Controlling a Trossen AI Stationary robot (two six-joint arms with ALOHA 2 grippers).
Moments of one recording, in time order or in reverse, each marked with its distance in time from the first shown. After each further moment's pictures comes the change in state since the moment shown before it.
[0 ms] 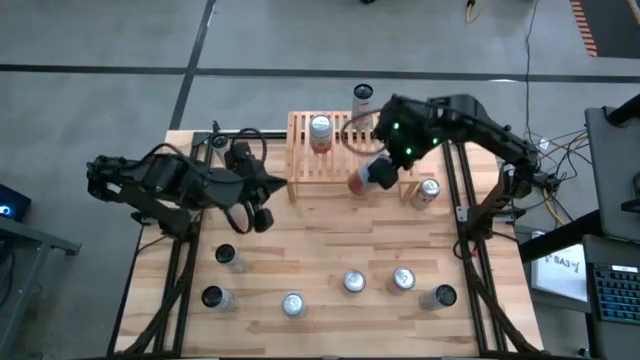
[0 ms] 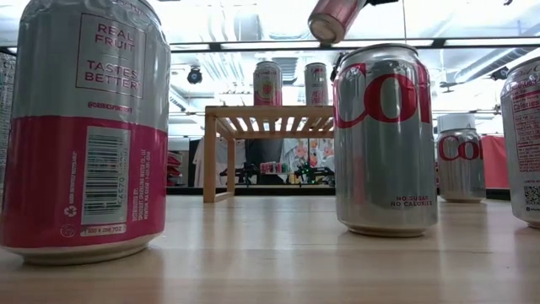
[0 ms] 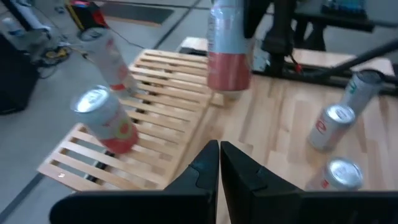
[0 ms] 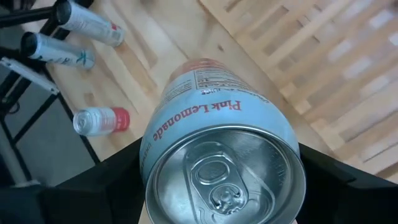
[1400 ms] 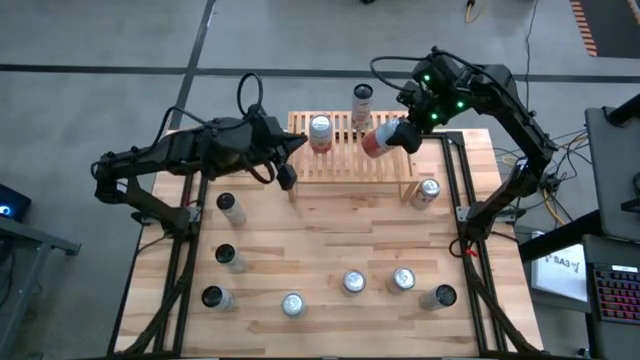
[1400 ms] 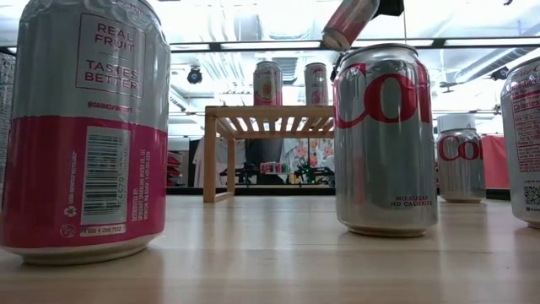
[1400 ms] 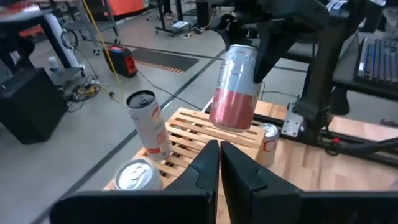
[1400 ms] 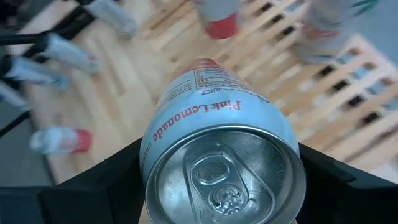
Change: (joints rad) left arm 0.260 0.038 0.002 0.336 0.112 0.233; right arm -0.309 -0.079 0.003 0.005 -0.053 -0.364
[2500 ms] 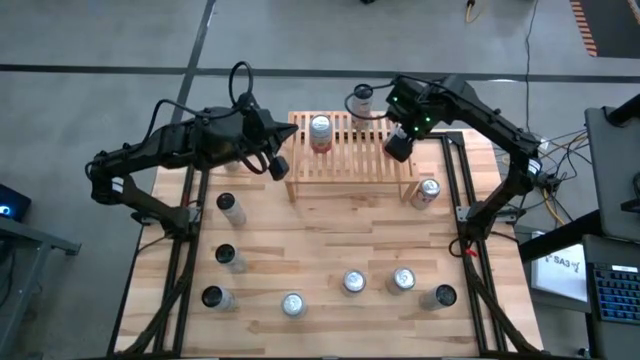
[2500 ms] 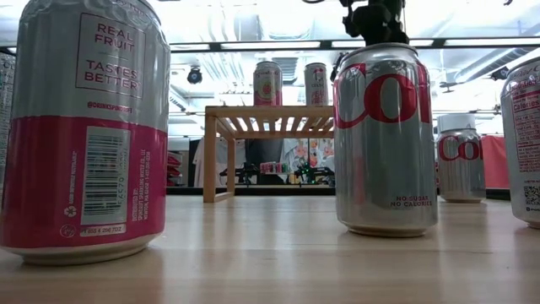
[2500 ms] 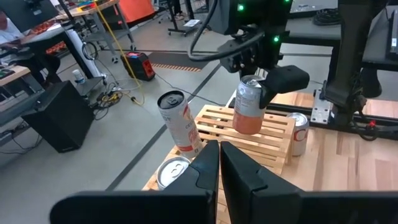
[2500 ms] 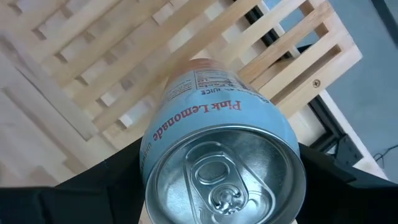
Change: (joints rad) left arm 0.060 -0.035 0.000 -0.042 -0.003 0.119; right arm -0.027 0.023 -0.312 -0.001 0.327 -0.087
